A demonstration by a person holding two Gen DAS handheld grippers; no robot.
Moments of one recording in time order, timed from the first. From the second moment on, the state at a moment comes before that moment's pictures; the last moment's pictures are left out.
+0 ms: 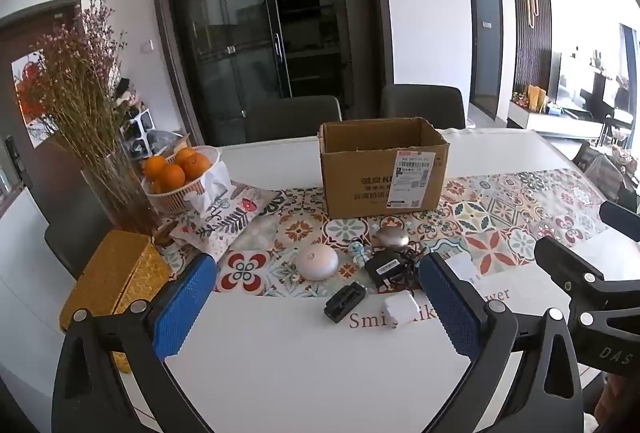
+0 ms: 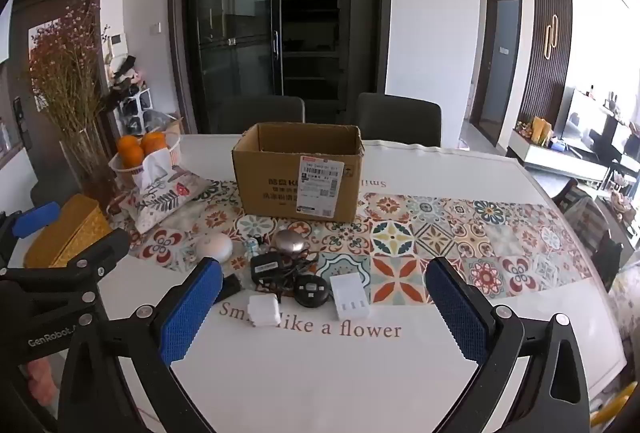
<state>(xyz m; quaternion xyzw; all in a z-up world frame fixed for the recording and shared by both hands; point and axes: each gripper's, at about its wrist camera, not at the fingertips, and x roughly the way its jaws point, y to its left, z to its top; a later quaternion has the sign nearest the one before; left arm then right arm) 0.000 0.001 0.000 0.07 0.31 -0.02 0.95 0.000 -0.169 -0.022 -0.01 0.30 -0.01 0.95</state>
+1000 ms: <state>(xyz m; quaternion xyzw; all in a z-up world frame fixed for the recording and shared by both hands) 0.002 -0.002 0.009 0.07 0.28 -0.02 0.96 0.003 -0.170 -0.023 -0.01 0.31 -0.02 0.95</state>
